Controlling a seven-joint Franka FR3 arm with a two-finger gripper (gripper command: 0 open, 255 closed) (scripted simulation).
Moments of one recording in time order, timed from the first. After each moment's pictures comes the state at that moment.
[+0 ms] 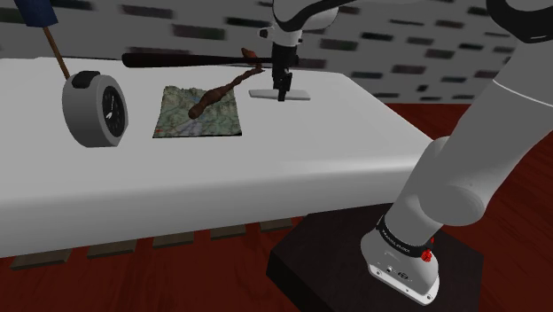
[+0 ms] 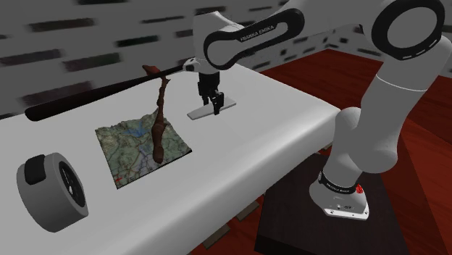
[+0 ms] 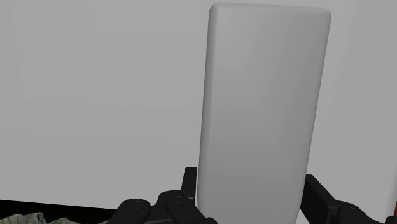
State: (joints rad) arm 0.17 -0.07 -0.22 -2.05 -0.03 1.98 -1.03
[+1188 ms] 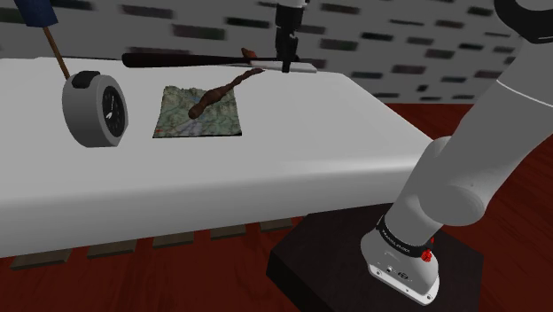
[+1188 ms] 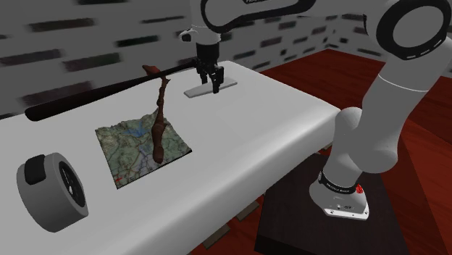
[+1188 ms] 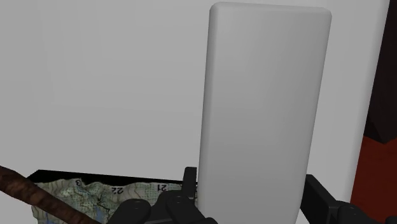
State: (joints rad) arm 0.18 -0.10 -0.22 -1.84 -0.03 1.74 -1.03
